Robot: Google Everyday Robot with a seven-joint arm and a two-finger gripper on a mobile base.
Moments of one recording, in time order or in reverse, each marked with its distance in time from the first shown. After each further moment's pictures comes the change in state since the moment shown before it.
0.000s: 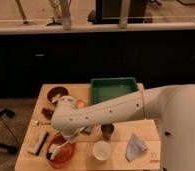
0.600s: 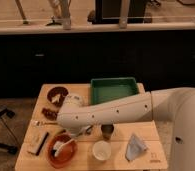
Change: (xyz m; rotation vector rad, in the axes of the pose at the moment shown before) arm 0.019 0.007 -0.007 -0.004 -0.006 0.043
